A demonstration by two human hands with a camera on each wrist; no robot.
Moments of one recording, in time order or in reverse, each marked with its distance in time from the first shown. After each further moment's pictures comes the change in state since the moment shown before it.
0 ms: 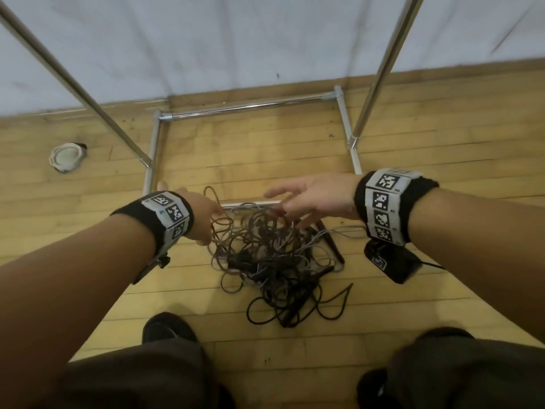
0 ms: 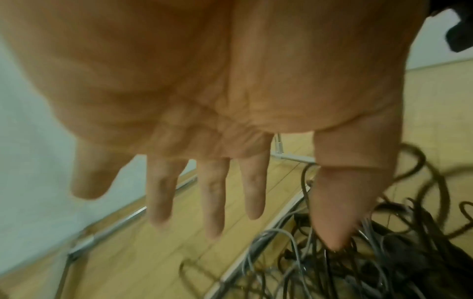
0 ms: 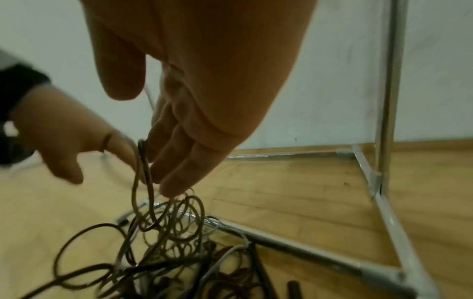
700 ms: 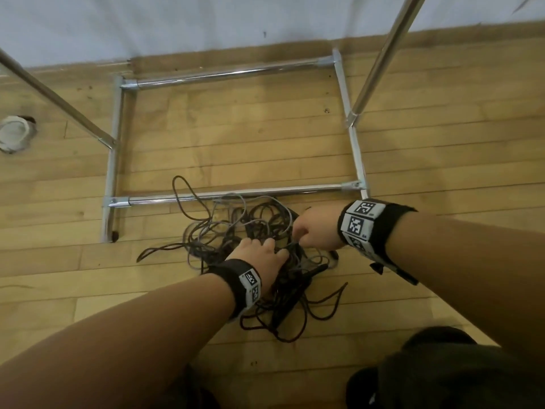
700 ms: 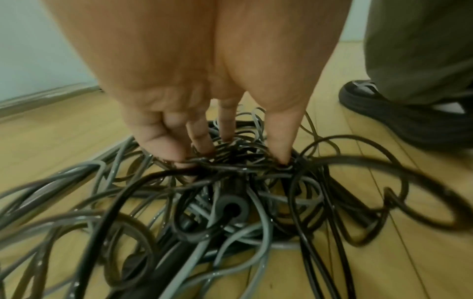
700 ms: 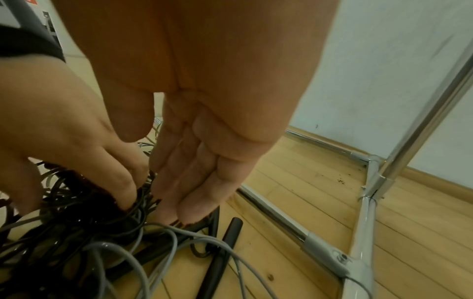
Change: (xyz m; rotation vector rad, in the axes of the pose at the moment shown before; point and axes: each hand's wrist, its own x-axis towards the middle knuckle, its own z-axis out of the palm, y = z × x) left_hand 0.083 0.154 0.092 0.060 0.152 0.461; right_hand 0.060 0.065 -0.001 -0.929 -0.184 0.230
